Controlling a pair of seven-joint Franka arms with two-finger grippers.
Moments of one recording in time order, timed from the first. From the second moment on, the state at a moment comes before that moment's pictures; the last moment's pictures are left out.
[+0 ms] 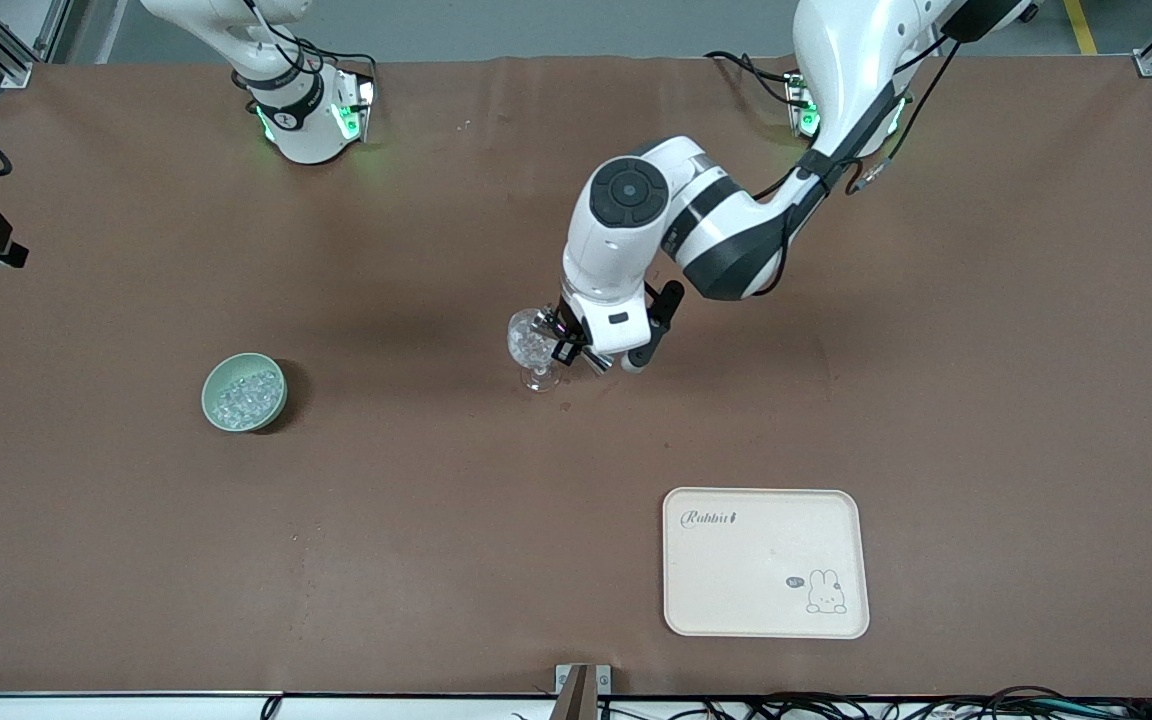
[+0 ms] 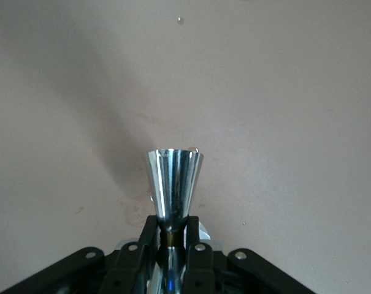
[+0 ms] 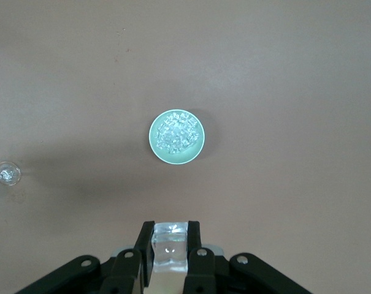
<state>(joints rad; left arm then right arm) -0.43 0.63 -0.46 -1.39 0.22 2.10 -1.96 -0.03 0.04 -0.06 -1.42 0.02 1.41 0.03</state>
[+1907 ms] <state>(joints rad) -0.59 0.64 -0.46 -1.40 0.78 2.11 -2.06 -0.03 0.04 -0.06 -1.42 0.02 1.41 0.03</state>
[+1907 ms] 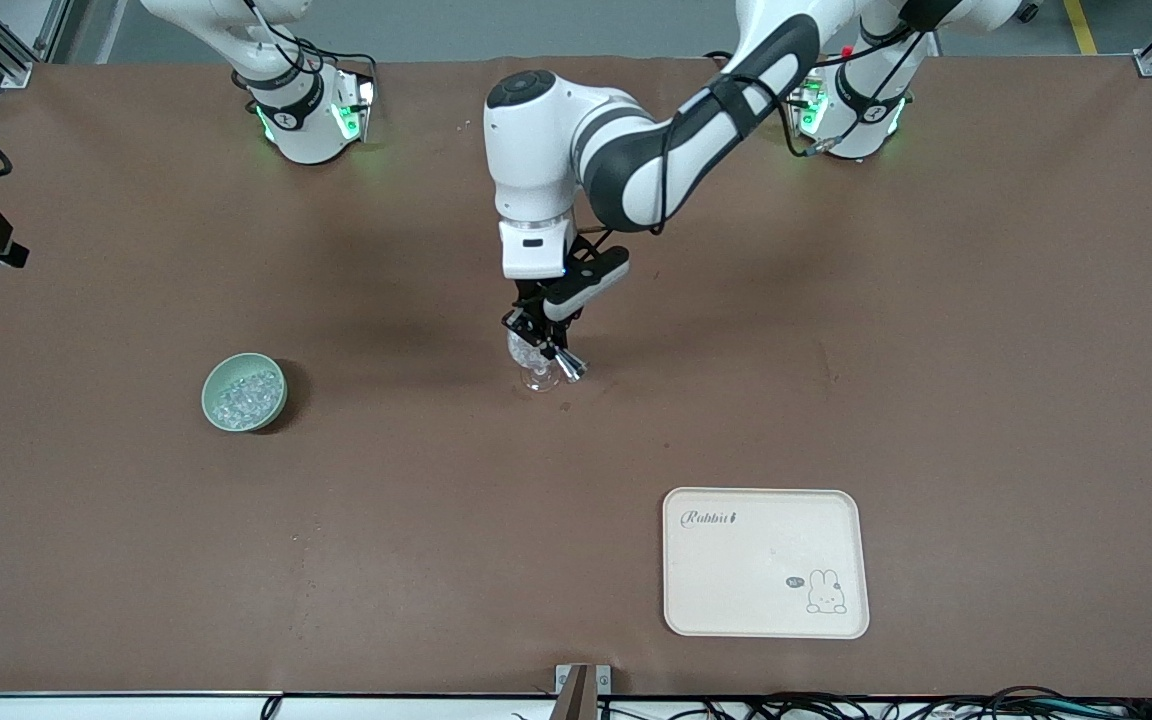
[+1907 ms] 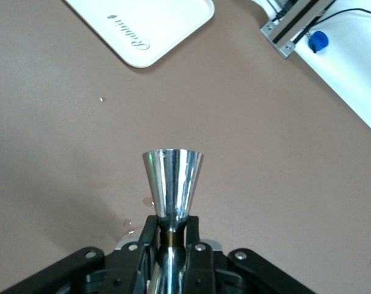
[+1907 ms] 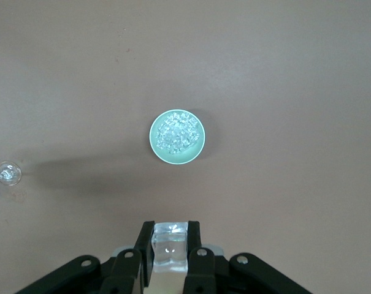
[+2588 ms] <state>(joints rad) -0.57 0.64 -0.45 -1.39 0.78 2.11 -2.06 -0.03 0.04 -0.06 -1.42 0.02 1.41 0.03</state>
